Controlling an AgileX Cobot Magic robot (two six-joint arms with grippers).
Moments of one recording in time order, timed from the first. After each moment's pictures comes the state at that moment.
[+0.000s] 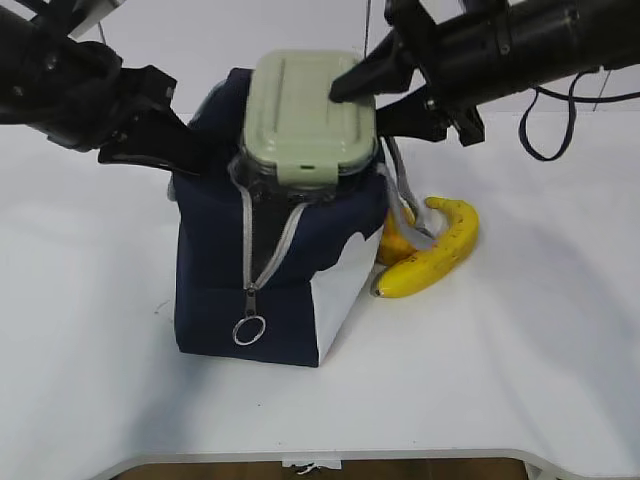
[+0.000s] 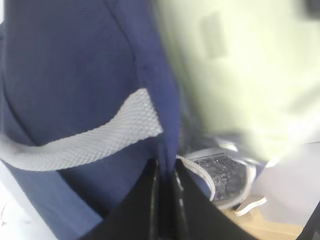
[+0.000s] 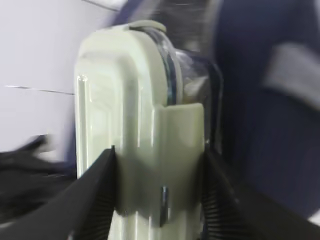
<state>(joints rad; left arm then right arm) -0.28 1.58 -1.19 -0.85 0.83 0.54 0.15 1.79 -1.39 1.21 0.91 -0.47</state>
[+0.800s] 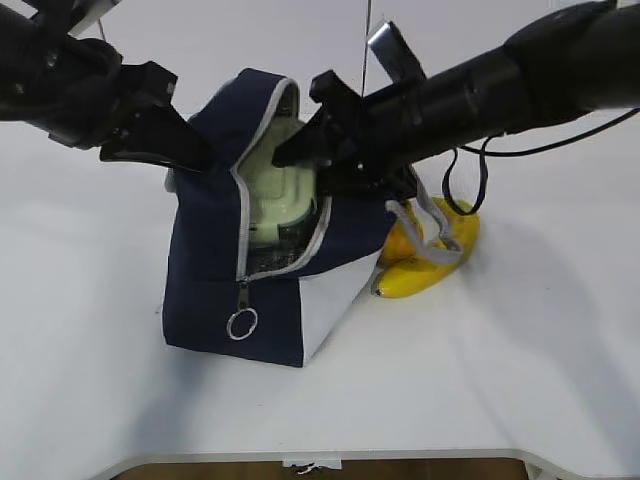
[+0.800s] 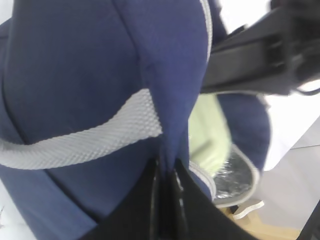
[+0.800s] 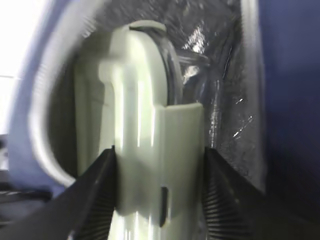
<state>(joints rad) -0.28 1.58 -1.19 -0.86 0.82 0.54 0.28 1.94 -1.40 1.27 0.82 -0.50</state>
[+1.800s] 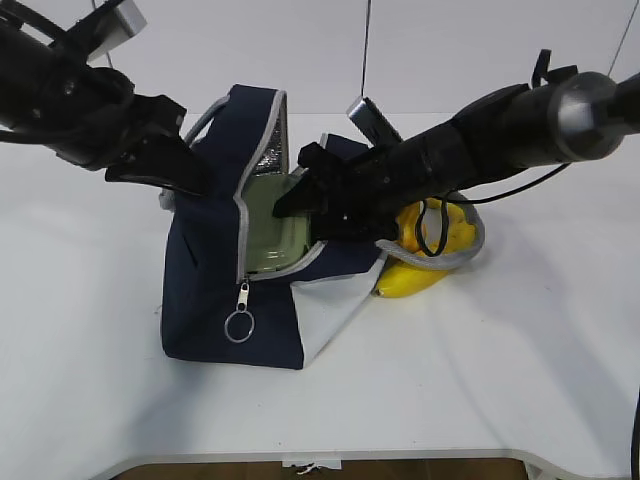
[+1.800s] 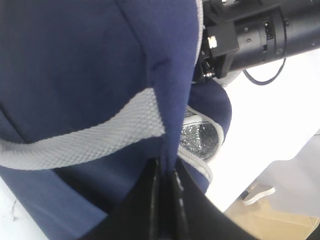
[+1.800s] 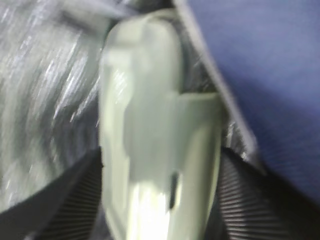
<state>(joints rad) -0.28 1.63 -1.20 -0.81 0.82 0.54 0.28 2.17 -1.48 1.31 0.75 -0.58</state>
